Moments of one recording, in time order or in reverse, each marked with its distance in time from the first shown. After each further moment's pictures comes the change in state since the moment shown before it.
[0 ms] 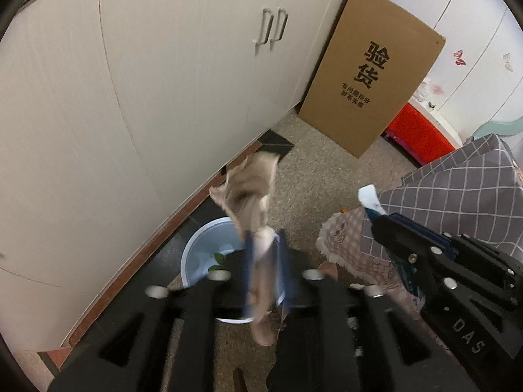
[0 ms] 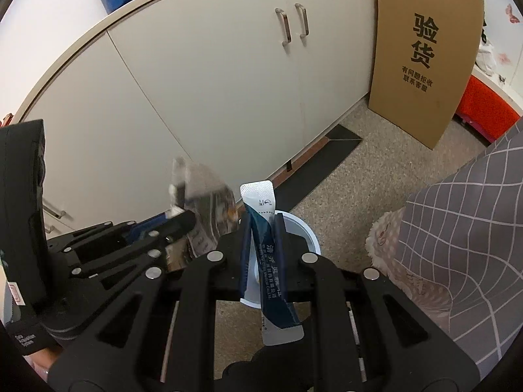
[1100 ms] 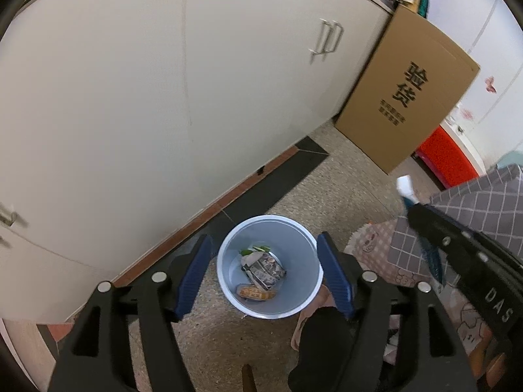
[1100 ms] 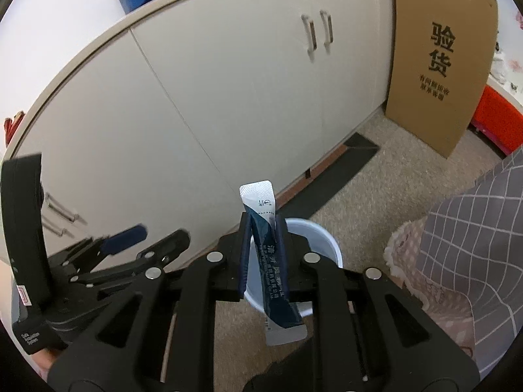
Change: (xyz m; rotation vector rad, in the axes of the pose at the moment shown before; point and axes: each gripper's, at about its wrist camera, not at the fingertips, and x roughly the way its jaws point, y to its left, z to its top) left arm -0.022 0.053 -0.006 -0.133 -0.023 0.104; right arm 0.007 0.030 0.011 -0.020 -0.055 0.054
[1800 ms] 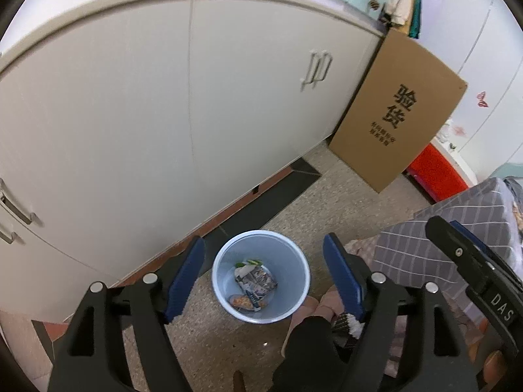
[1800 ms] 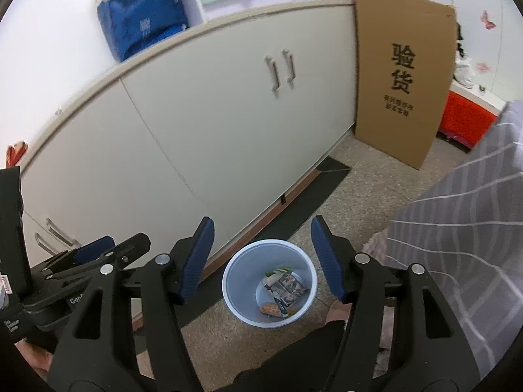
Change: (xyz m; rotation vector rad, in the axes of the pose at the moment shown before) left arm -0.063 -0.024 -0.001 0.002 -0.103 -0.025; right arm -0.088 -0.026 -0.010 0.071 -0.146 -0.091
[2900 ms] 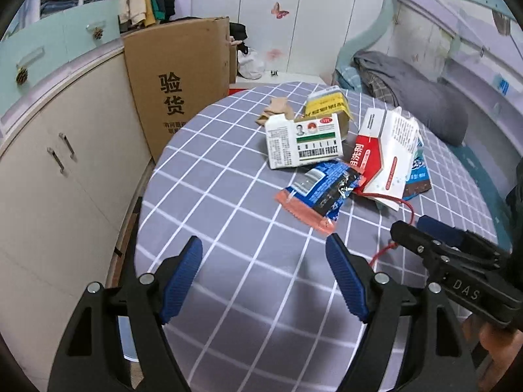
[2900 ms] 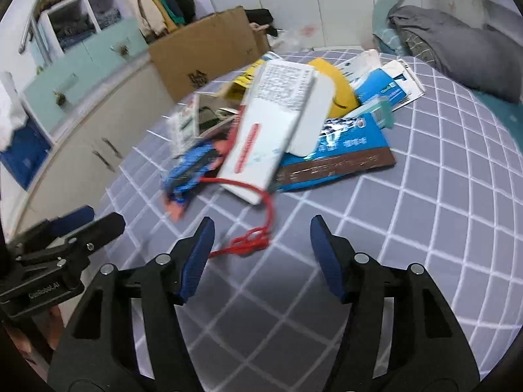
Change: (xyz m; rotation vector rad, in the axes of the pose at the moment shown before) left arm -0.082 -0.395 -0.101 0.701 0.019 -0.387; right arm -0.242 -0.310 -0.092 0.454 -0.091 -0.342
